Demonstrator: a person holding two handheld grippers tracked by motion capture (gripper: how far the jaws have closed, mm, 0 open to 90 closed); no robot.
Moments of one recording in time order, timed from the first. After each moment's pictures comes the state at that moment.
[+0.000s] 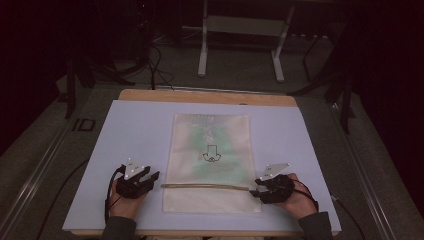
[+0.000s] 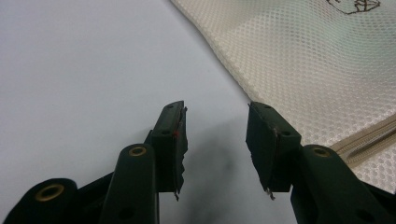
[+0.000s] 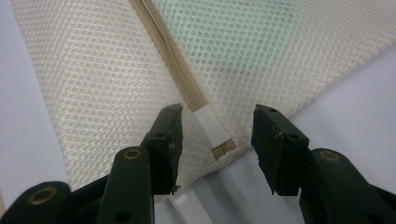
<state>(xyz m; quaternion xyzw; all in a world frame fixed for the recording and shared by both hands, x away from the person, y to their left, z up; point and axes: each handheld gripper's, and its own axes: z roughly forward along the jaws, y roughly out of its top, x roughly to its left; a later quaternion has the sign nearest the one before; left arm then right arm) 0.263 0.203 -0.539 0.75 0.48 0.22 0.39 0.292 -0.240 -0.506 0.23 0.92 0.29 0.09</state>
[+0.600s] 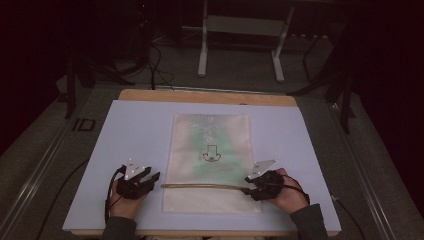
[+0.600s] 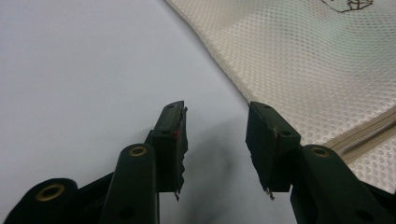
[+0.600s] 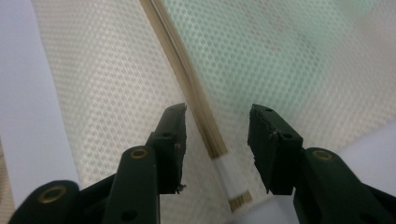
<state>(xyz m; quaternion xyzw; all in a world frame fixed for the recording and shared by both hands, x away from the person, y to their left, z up) 0.263 0.202 -0.539 0.76 0.48 0.21 0.39 0.299 -0.208 -0.495 0.18 0.94 0.28 0.08</state>
